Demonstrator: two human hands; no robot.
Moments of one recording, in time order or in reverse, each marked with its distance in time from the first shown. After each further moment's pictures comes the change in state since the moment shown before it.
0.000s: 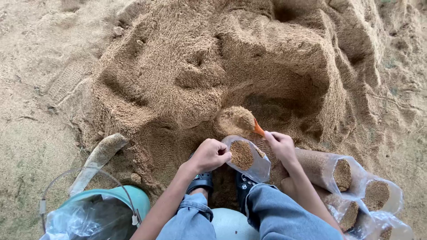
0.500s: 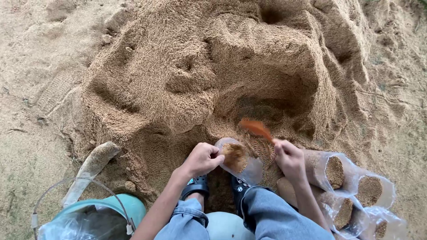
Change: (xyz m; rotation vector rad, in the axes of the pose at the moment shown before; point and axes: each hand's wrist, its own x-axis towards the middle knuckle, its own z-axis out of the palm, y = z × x) left_hand 0.003 -0.017 0.010 -0.028 0.013 -0.037; right_hand -0.053 -0.007 -0.038 0.108 0.145 -0.344
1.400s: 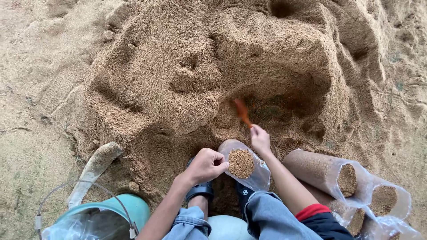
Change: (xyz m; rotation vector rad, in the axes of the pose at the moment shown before) left_hand -0.007 0.007 -0.005 -0.088 -0.034 -0.014; right_hand 0.071 0.146 0.134 -0.168 -0.135 0.422
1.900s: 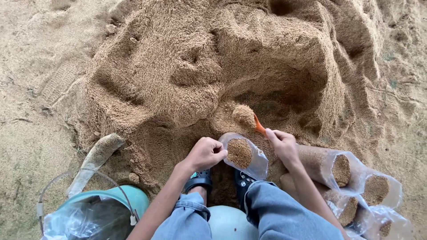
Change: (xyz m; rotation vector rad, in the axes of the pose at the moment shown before) left_hand 0.002 0.005 -0.002 0.052 0.038 0.002; right_hand -0.106 -0.097 -0.114 0.112 0.009 -0.178
